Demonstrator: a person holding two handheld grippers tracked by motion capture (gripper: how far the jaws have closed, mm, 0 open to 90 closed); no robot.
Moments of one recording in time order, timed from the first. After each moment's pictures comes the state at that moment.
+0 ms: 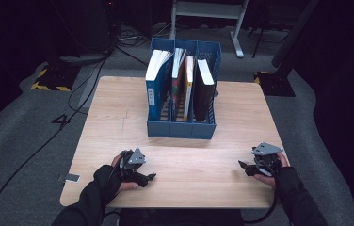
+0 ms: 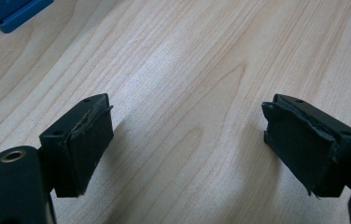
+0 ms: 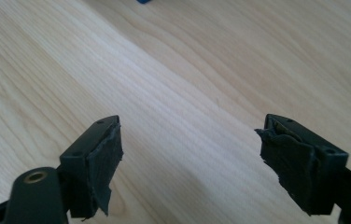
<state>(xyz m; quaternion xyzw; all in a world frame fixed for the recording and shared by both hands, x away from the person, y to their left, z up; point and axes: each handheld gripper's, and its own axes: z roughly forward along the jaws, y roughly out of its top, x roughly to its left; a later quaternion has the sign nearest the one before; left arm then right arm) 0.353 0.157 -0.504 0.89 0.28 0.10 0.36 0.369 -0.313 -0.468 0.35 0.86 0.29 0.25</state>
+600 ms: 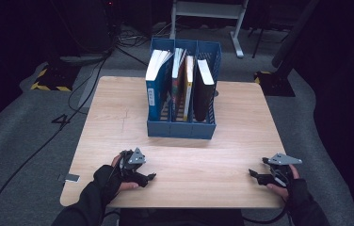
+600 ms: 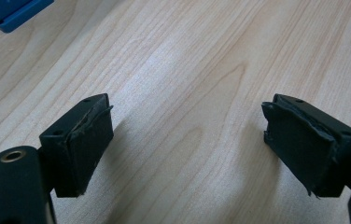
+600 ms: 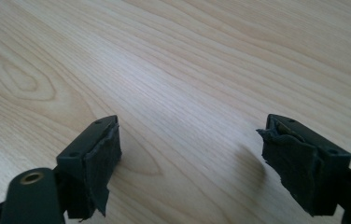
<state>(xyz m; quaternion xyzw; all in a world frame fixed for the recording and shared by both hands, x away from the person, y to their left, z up) 0.353 0.157 -0.504 0.89 0.28 0.10 0.36 0.349 -0.369 -0.502 0.41 0.82 0.35 0.21</state>
